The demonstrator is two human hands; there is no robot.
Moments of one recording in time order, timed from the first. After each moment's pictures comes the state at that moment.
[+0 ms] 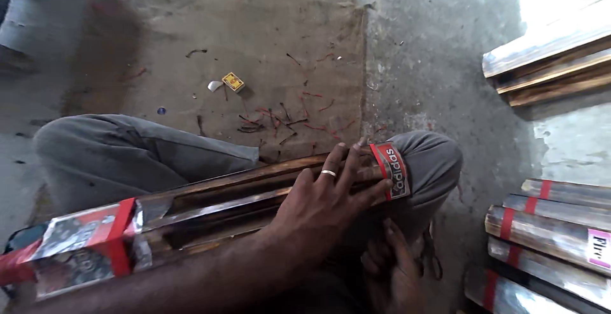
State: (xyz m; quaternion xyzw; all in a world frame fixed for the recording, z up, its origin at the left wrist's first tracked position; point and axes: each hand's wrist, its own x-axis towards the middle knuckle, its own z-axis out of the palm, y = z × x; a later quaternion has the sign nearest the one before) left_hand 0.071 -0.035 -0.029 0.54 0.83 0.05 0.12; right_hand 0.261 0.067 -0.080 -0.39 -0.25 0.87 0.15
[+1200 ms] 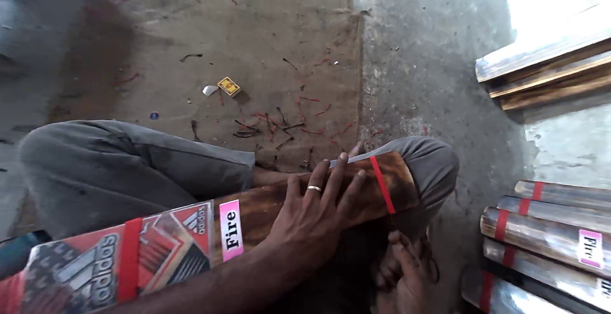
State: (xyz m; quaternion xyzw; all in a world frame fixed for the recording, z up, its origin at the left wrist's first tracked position) left_hand 0.089 -0.046 -0.063 0.48 0.87 0.09 0.09; right_hand 0.273 0.071 -0.068 -0.44 -0.40 0.79 0.17
